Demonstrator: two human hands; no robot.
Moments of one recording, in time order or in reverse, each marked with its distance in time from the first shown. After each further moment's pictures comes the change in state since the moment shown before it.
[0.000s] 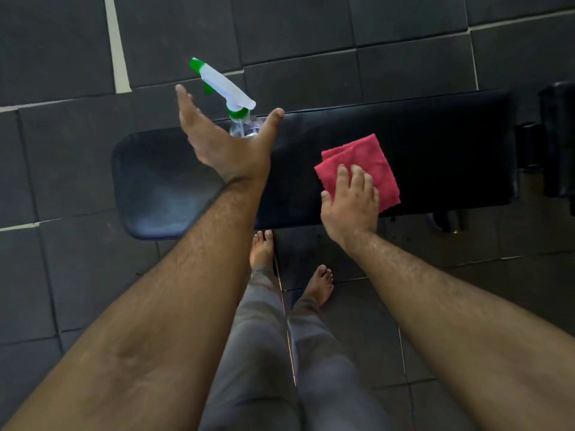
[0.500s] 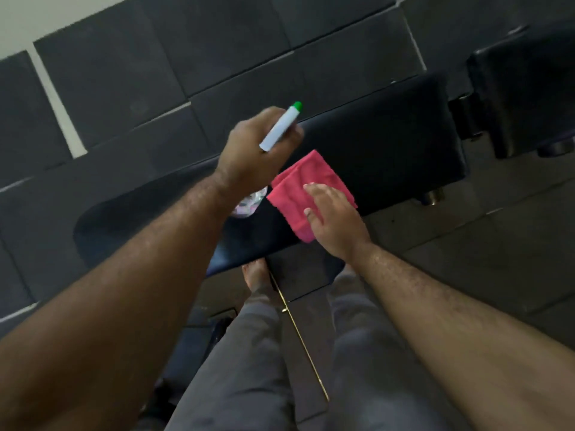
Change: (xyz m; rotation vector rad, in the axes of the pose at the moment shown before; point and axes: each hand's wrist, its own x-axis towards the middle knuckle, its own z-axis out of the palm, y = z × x) left_hand 0.000 0.088 0.086 0.042 -1.101 0.346; right_hand 0.007 0.066 -0.023 0.412 0.148 -0.191
